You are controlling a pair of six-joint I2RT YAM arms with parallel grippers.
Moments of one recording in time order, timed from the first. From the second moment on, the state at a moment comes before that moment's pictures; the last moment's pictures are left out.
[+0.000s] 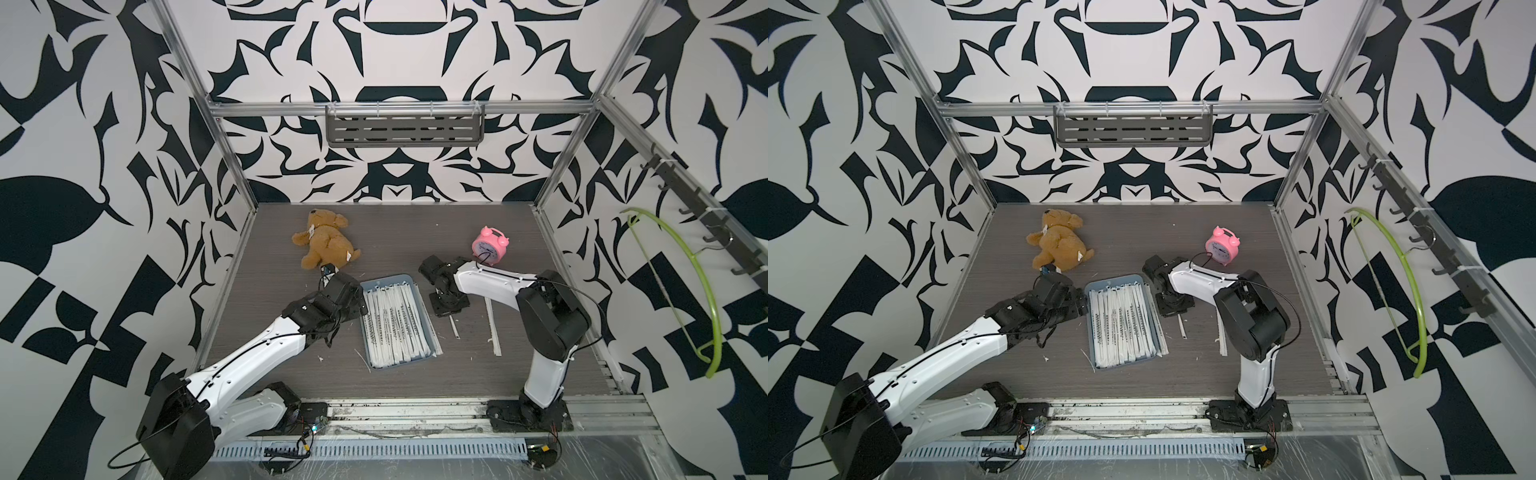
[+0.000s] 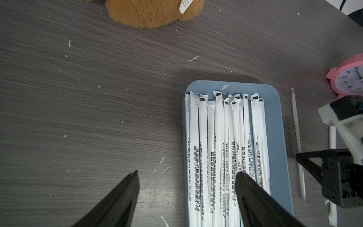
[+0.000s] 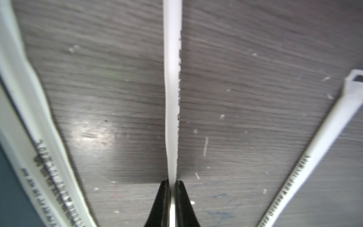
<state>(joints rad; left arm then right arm) -0.71 1.11 0.75 -0.57 -0.23 -0.84 0.63 1.84 1.19 -0.89 0.19 0.43</state>
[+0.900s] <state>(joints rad) -0.71 1.13 0.75 -0.54 -0.22 -0.84 0.61 1.78 1.10 -0.84 0.19 0.45</state>
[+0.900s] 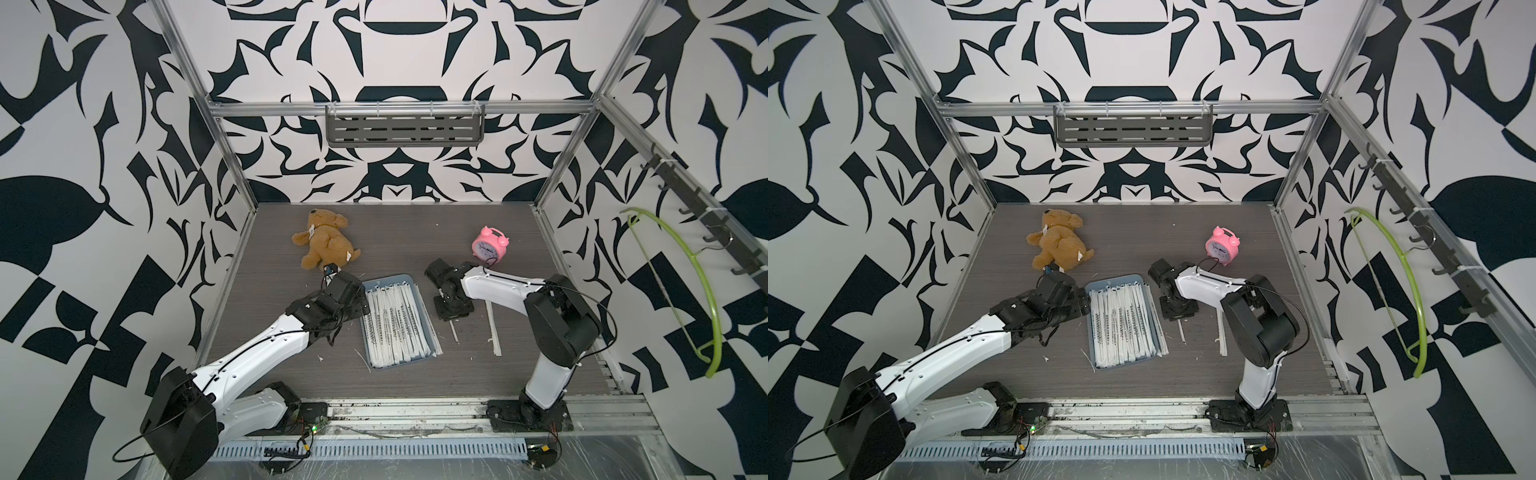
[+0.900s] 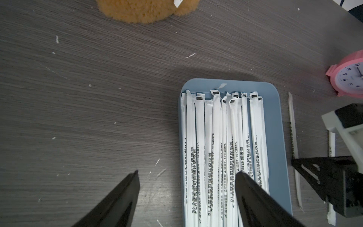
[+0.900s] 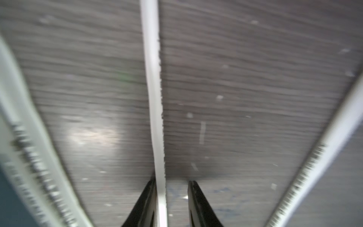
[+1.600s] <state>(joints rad) -0.71 1.14 0.75 -0.54 -0.21 -0.84 0.58 1.81 1.15 -0.83 0.15 0.44</state>
